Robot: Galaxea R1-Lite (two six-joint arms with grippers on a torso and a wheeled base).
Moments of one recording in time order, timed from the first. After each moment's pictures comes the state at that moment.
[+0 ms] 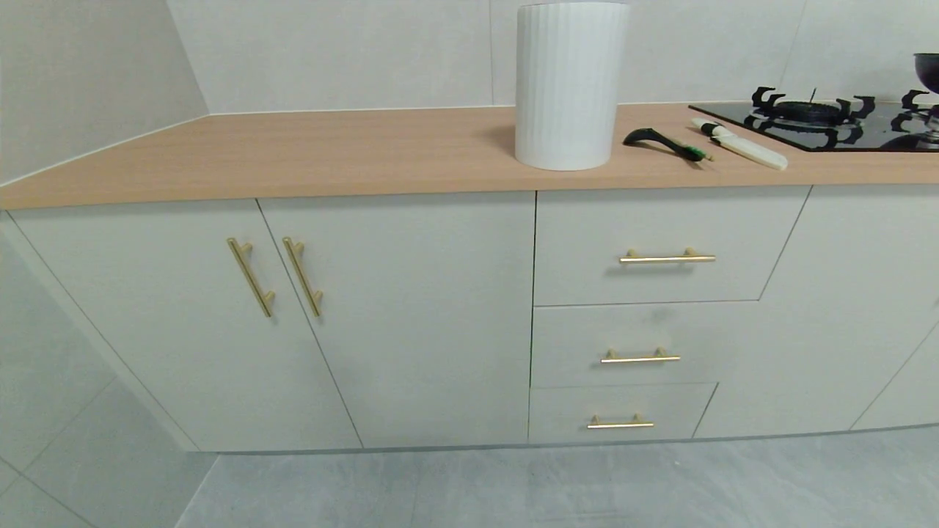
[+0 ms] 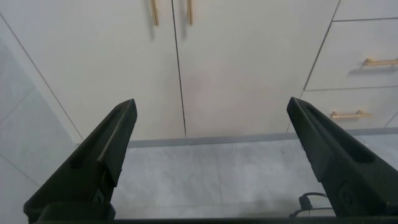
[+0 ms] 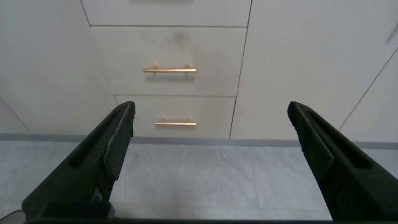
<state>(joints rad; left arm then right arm) 0.00 0.00 0.00 0.00 -0.03 0.00 0.00 0.00 0.00 0.00 0.03 -0.03</state>
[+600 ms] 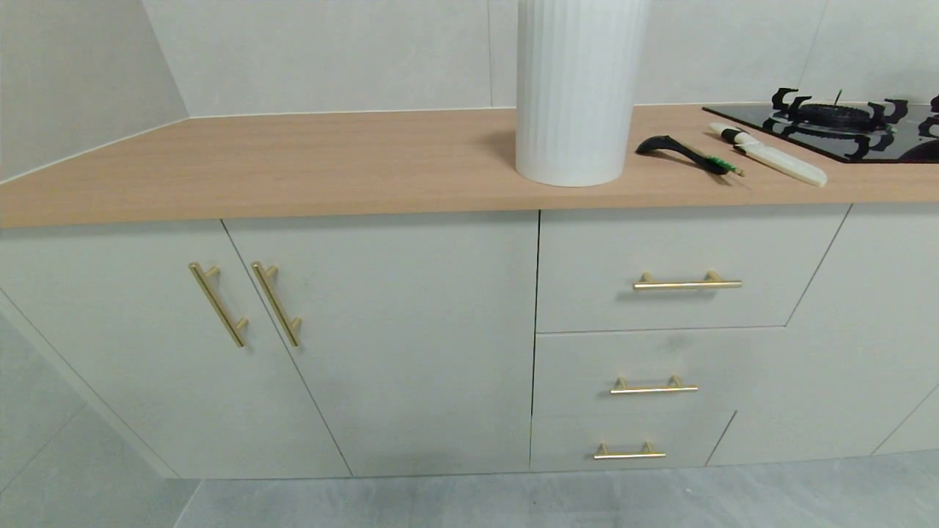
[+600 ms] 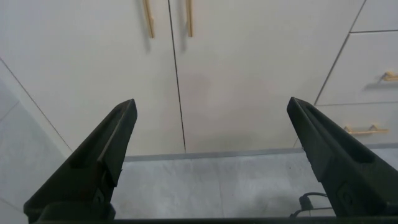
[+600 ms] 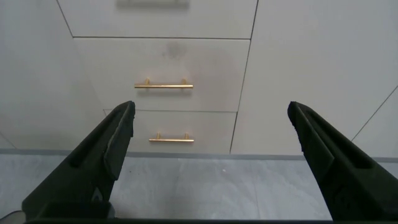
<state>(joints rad) 0.00 0.00 0.00 0.00 -0.03 0.01 0.00 0.00 0.00 0.00 0.02 -0.03</state>
